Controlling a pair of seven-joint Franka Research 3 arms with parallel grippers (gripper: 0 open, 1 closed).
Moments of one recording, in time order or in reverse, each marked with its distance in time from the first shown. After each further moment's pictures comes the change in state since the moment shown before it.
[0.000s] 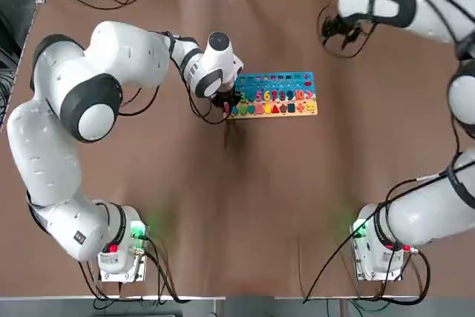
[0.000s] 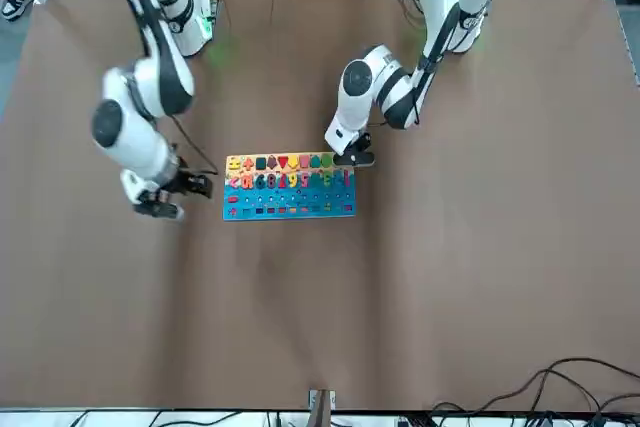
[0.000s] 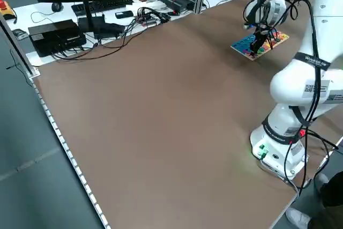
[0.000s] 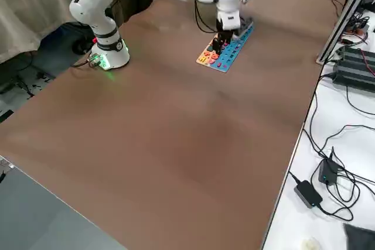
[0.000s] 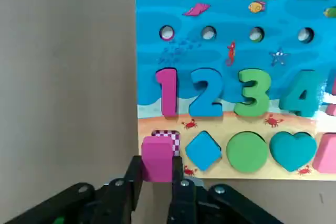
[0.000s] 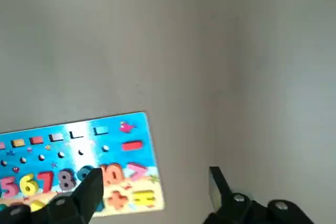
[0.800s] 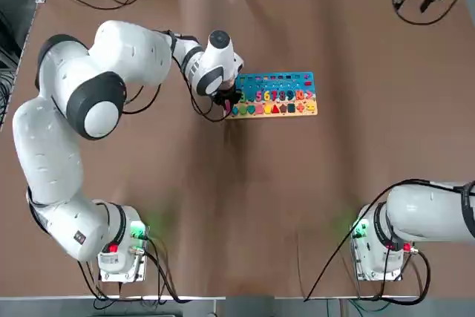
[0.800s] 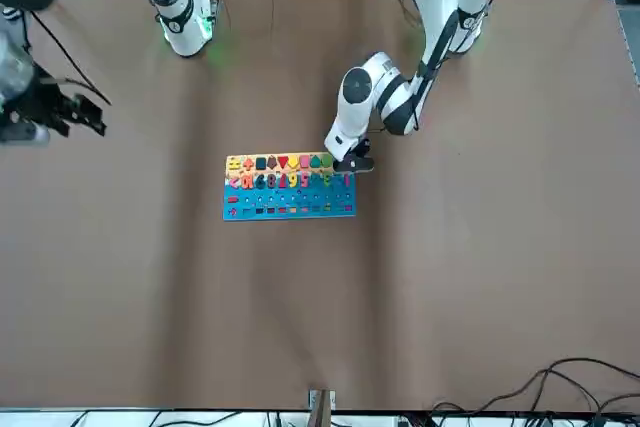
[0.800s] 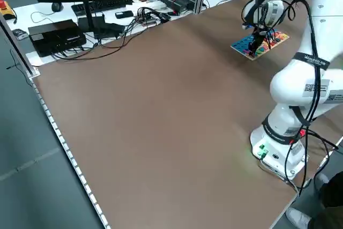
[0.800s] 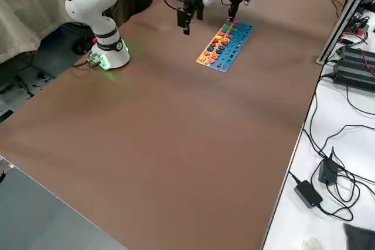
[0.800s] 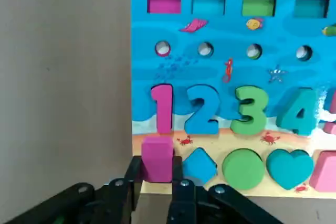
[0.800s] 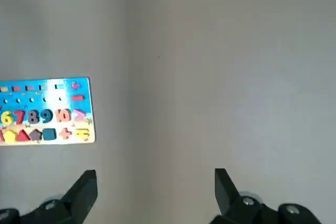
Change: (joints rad) left arm 0.002 0.031 0.008 0.039 0.000 0.001 0.000; right arm -0.299 -0.307 -0.002 0.126 -0.029 -0.480 -0.383
